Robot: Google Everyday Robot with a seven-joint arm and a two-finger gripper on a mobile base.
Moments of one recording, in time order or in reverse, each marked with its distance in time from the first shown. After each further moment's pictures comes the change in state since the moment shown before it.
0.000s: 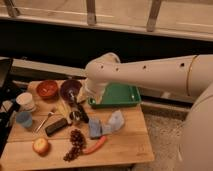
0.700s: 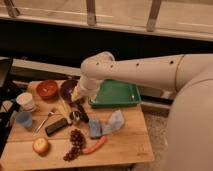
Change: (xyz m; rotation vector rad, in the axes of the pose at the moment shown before) arm -0.019 0.036 0.023 -0.055 0.031 -0.134
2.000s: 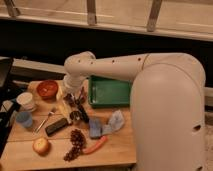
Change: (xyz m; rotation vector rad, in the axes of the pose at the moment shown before) arm -0.031 0.050 0.056 -0.073 0.048 -0.141
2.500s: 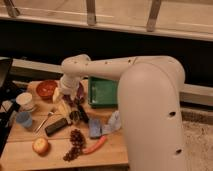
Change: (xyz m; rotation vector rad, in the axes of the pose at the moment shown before) arm -0.013 0.018 0.039 -0.047 0.038 -0.046
